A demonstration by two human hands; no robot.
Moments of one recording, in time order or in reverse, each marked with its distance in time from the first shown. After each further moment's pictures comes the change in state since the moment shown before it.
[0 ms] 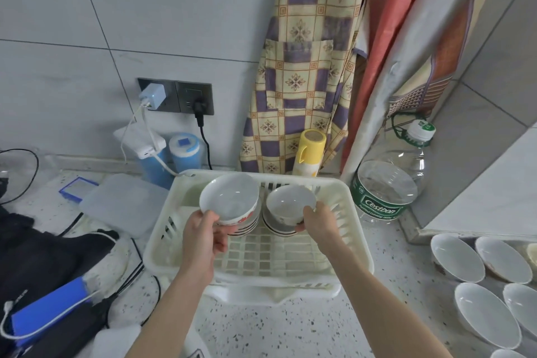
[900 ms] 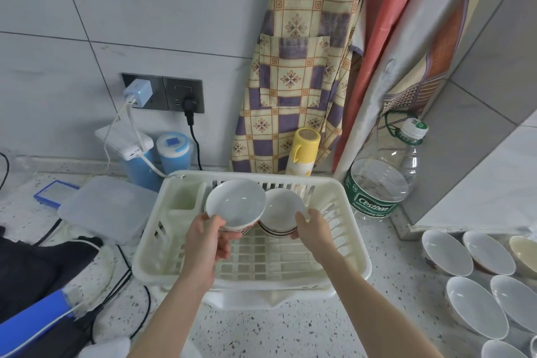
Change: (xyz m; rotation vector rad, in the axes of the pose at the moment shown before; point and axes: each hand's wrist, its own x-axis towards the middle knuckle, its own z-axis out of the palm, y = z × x) left_hand 0.015 -0.017 0.003 0.069 -0.082 -0.027; right_hand -0.009 0.012 0.010 -0.047 0.018 0.003
